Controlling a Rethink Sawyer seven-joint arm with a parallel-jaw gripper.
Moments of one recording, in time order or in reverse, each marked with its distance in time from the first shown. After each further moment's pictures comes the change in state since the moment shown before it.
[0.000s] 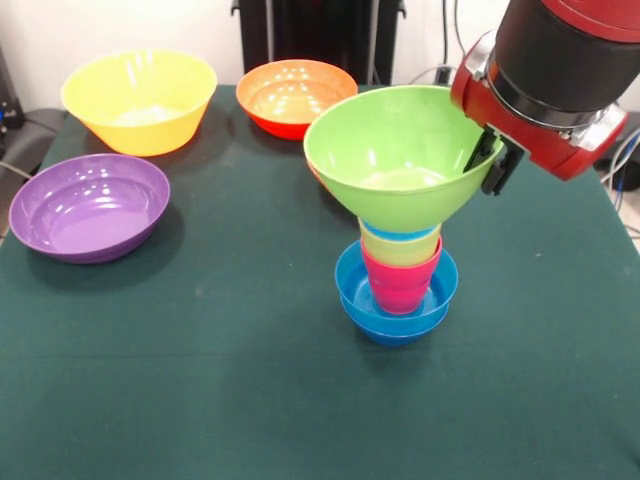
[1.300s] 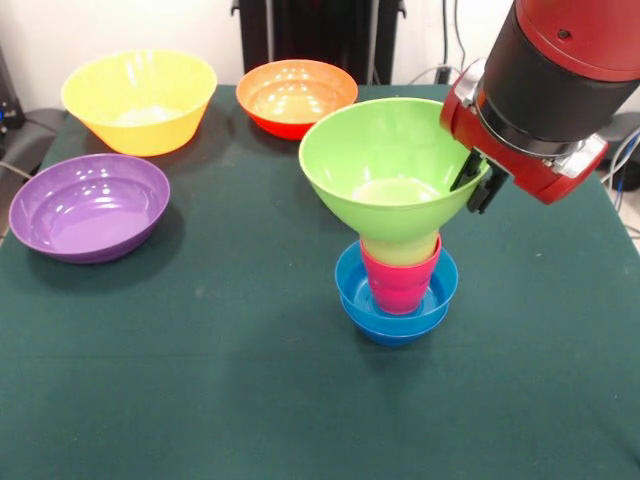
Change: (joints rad) arm 0.006 0.037 -0.030 -0.015 -0.005 -0.019 0.000
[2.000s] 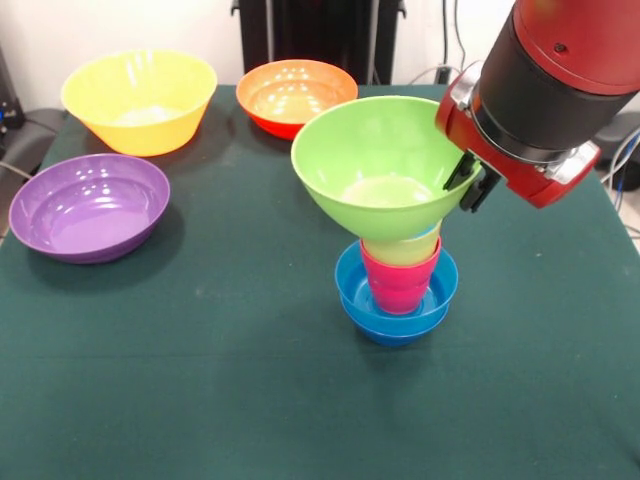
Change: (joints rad) arm 0.002 0.042 -0.022 -0.067 0.003 0.062 0.000
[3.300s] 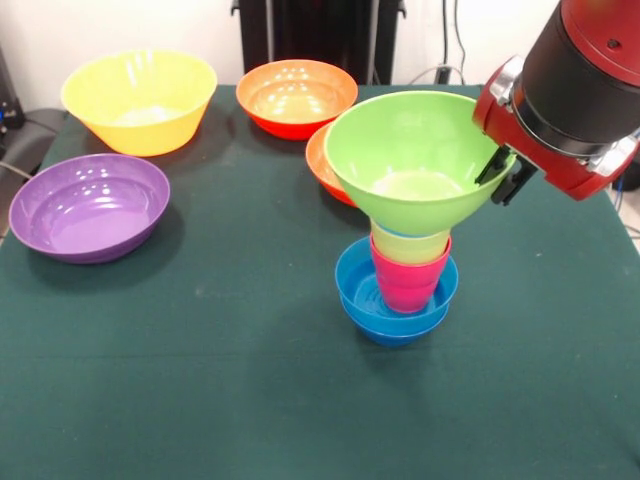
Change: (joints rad) arm 0.032 -0.006 -0.003 0.015 0.013 0.001 0.000
